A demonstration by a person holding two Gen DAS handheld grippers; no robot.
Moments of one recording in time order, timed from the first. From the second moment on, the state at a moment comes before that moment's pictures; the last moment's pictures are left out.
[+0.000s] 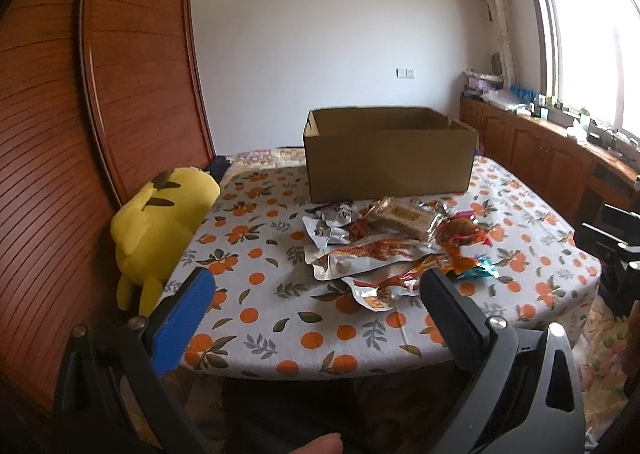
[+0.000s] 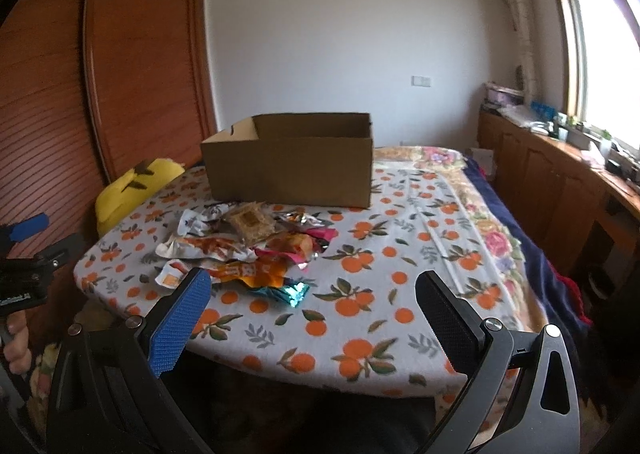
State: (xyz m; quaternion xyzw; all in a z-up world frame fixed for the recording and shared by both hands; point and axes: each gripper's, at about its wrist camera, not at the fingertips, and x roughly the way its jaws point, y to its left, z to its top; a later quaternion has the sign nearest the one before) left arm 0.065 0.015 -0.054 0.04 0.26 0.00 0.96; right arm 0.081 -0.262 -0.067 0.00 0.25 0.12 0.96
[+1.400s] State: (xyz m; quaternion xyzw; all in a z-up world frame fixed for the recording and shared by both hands) left arm 0.217 0.038 -0.114 0.06 0.38 -0.15 0.91; right arm 0.318 -0.122 -0.139 -0.14 0.44 0.30 0.83
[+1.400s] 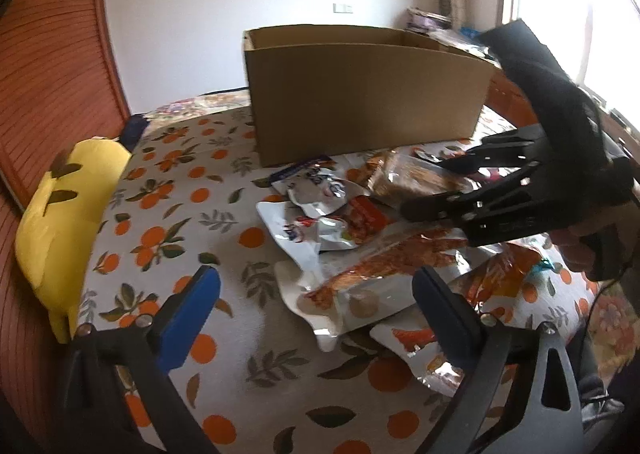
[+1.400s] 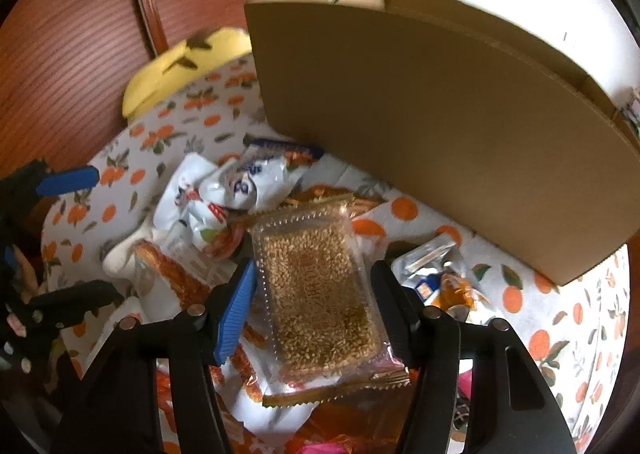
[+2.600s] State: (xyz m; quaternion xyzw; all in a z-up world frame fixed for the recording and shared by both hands) left arm 0.264 -0.059 -0.133 0.17 0.47 -0.32 0.80; right arm 0.259 -0.219 -0.108 -0.03 0.39 0.27 0.88
